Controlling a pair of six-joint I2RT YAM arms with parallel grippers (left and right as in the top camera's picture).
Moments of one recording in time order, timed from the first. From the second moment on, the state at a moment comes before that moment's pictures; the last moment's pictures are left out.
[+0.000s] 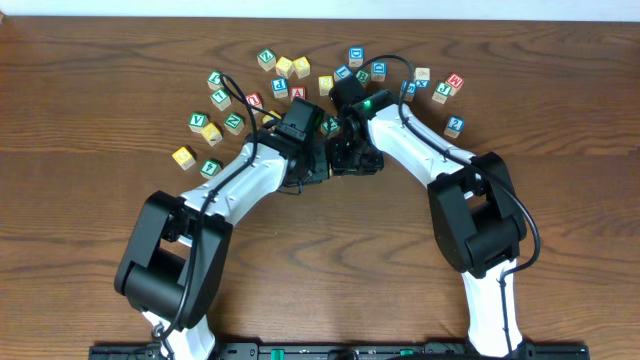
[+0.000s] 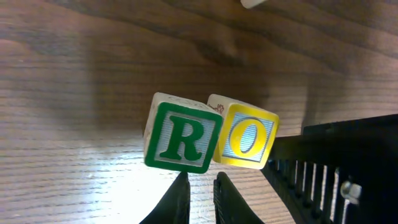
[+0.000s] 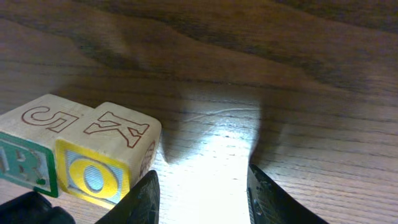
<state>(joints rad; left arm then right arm) -0.46 1.88 1.20 -0.53 0.15 -0.57 0.51 2.22 1.68 -0.93 -0.18 0.45</state>
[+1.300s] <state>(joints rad) -0.33 1.92 1.20 -0.45 0.13 -0.39 0.51 2.21 1.67 -0.87 -0.08 0.52</state>
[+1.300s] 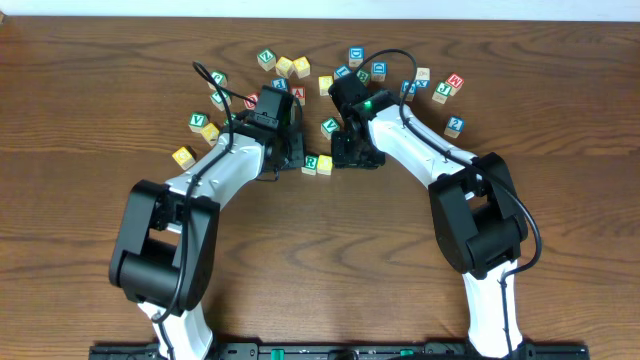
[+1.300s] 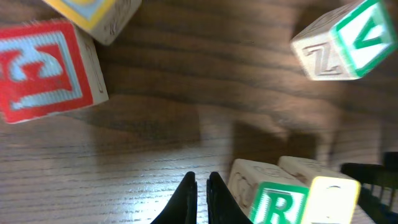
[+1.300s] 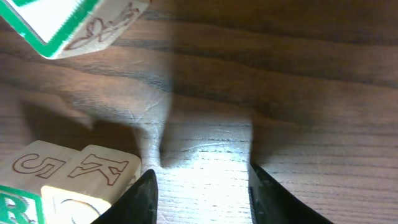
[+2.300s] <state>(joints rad) -0.39 1.93 1.20 -0.48 0.15 -0.43 0.51 2.21 1.66 -0.85 -0.11 0.53</state>
